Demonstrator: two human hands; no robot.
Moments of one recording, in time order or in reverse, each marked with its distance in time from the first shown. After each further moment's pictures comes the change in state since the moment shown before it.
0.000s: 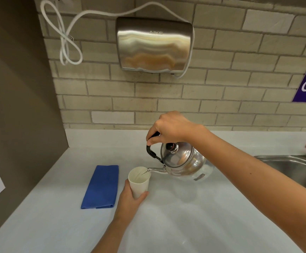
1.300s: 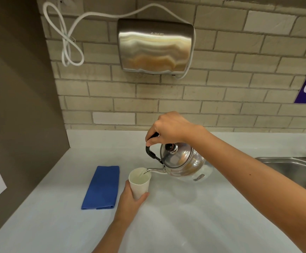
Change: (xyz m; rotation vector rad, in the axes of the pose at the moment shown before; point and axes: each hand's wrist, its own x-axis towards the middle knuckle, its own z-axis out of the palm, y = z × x) left_hand 0.000 0.000 0.000 -0.046 0.012 -0.003; right_hand 0.001 -0.004 -0.004 -0.013 -0.009 0.006
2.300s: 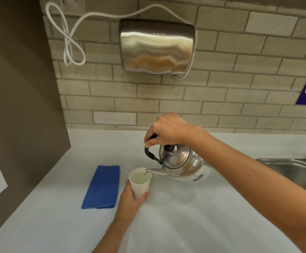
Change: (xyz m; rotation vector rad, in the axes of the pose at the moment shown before) left_hand -0.003 0.006 -0.001 0.006 -0.010 -0.009; right_hand 0.003 -0.004 0.002 -0.023 0.020 -0.057
